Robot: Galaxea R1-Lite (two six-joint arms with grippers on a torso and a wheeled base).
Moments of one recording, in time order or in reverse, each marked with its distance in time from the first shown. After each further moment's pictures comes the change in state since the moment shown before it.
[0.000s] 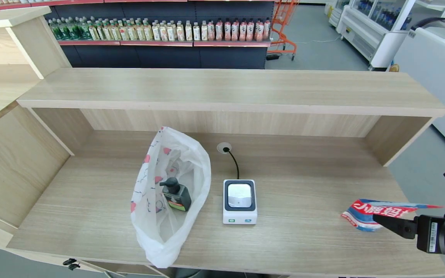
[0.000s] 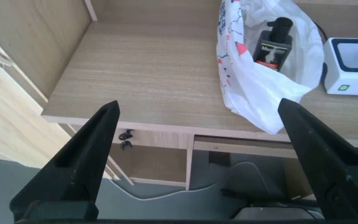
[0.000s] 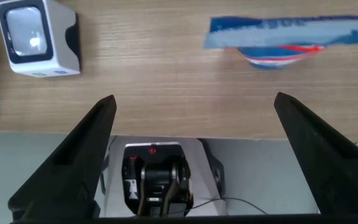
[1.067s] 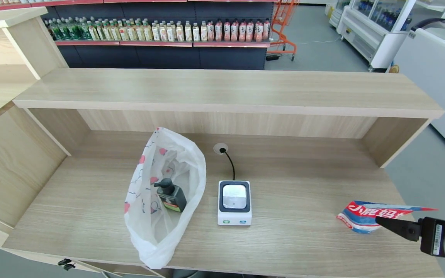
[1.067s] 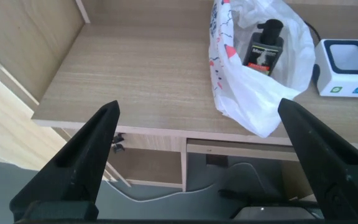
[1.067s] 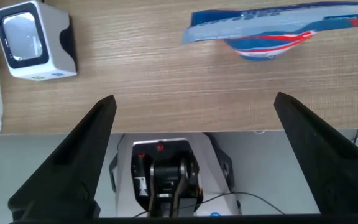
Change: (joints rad) left arm 0.000 0.000 0.000 0.000 0.000 0.001; right arm -0.004 -0.024 -0.003 0.048 0.004 0.063
